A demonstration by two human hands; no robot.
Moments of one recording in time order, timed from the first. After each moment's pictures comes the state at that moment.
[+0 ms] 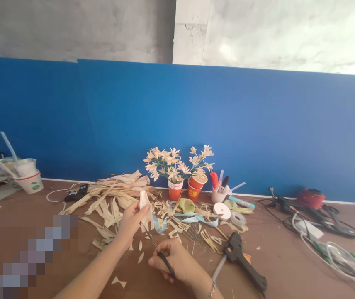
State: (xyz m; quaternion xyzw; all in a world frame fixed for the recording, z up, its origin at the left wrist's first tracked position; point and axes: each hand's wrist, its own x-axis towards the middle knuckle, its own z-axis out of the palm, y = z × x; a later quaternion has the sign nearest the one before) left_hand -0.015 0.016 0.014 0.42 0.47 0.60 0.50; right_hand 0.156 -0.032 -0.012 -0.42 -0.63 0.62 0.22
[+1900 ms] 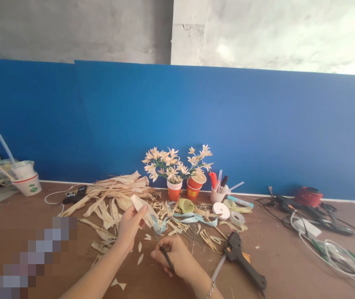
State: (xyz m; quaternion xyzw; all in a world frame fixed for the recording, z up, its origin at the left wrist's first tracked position) left_hand -0.007 0.011 0.014 0.39 0.50 0.62 0.46; right_hand 0.152 -0.028 -0.012 -0.45 -0.61 0.59 0.27
